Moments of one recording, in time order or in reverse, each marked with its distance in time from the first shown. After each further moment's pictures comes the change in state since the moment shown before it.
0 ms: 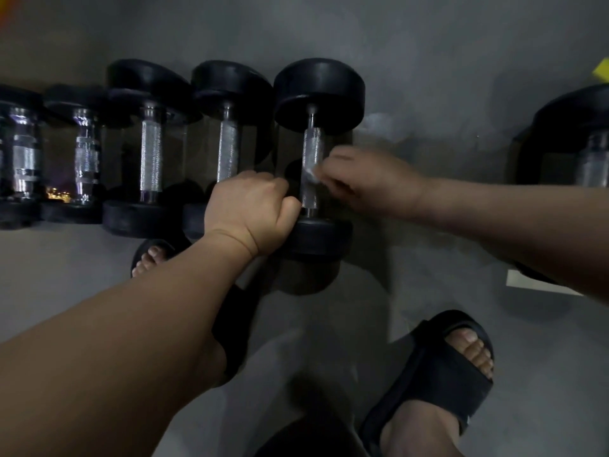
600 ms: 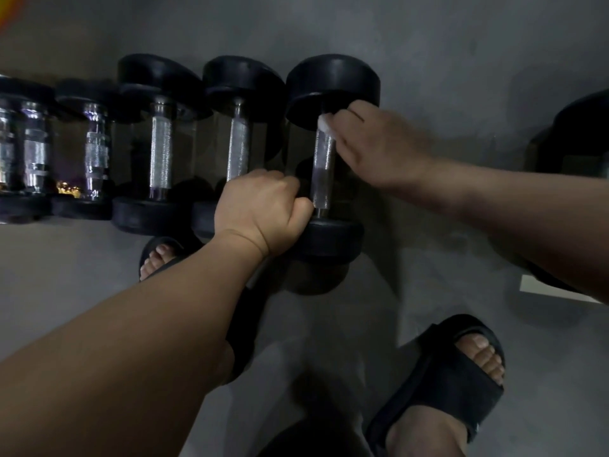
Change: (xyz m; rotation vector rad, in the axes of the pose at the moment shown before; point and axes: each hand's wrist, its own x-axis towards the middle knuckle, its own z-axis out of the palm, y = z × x) left_hand 0.000 0.001 -0.003 0.014 -0.012 -0.012; right_hand 0.032 0.008 -0.002 -0.256 0.181 0.162
